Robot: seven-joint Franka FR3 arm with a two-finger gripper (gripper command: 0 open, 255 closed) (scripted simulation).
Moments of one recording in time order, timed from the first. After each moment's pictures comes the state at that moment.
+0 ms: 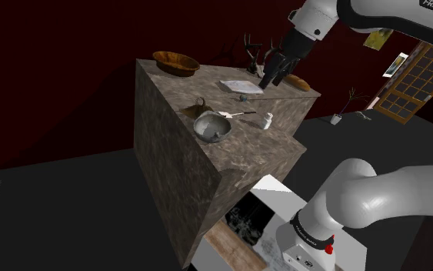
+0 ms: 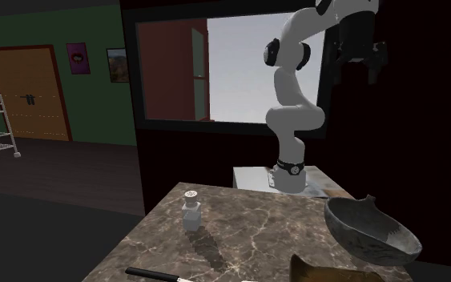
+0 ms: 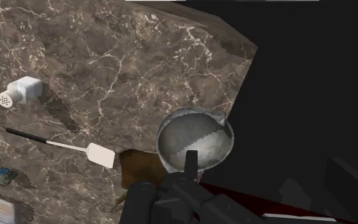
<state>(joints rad) 0.02 -0.78 0.00 -2.29 0.01 1.70 0.02</state>
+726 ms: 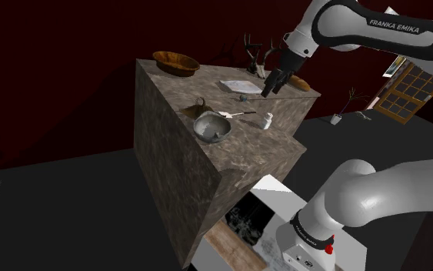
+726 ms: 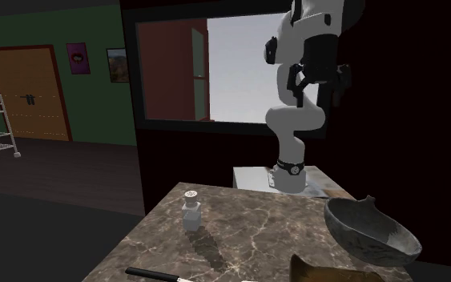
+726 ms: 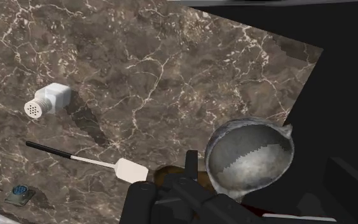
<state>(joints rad) -0.03 -0.68 -0.17 -2.35 -0.07 1.81 -0.16</state>
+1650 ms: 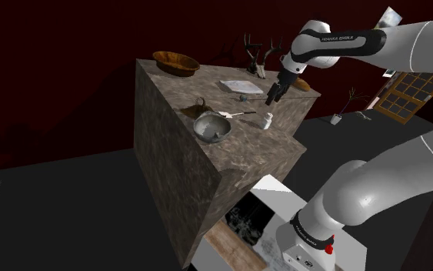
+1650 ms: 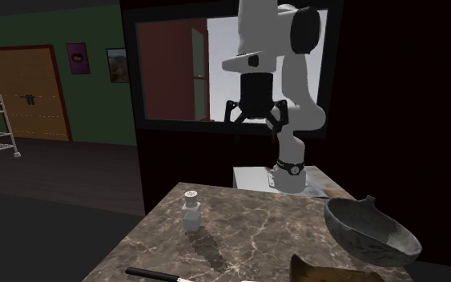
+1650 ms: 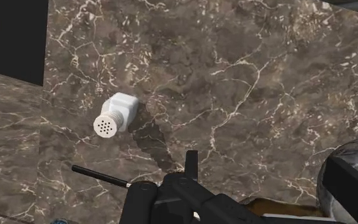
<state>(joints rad) -0.08 -0.35 -0.45 -2.25 -0.12 1.99 -0.46</state>
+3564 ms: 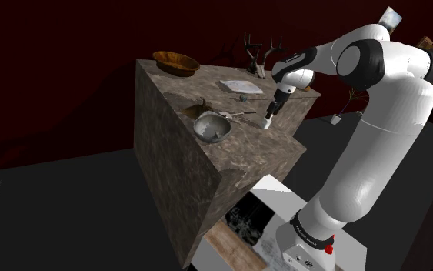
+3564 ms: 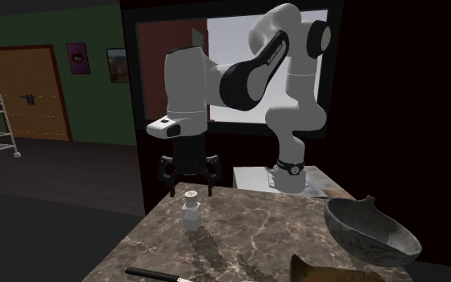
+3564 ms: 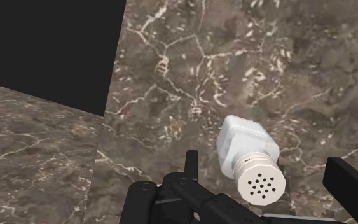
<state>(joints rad) -0.18 0.23 -0.63 -2.00 0.16 2.18 -0.88</state>
